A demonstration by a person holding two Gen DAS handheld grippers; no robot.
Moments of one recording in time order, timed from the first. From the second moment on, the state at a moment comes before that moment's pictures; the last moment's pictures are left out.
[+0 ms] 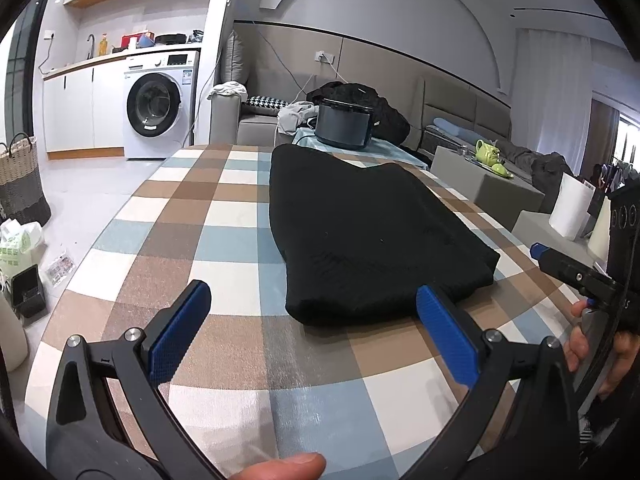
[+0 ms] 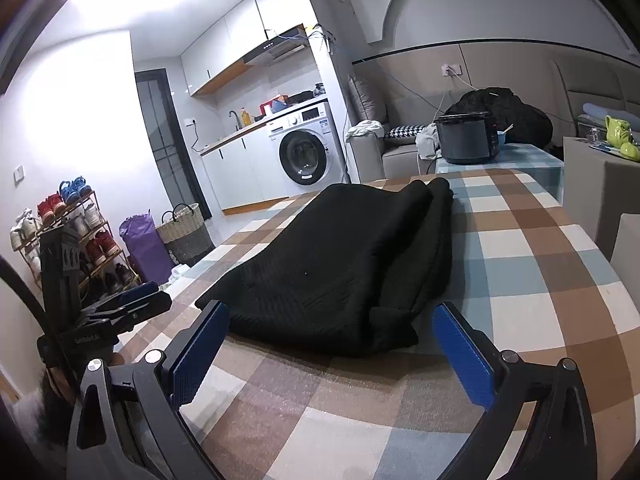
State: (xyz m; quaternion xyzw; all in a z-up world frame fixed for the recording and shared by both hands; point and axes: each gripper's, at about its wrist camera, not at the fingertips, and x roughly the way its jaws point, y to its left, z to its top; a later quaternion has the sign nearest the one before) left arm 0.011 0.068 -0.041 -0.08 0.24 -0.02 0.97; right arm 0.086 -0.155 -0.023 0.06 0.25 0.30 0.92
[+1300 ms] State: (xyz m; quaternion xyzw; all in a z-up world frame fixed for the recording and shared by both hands) left arm 0.011 0.067 -0.047 -0.07 0.24 -0.01 0.97; right arm 0.090 -0.169 -0.029 0.09 0.26 0.30 0.92
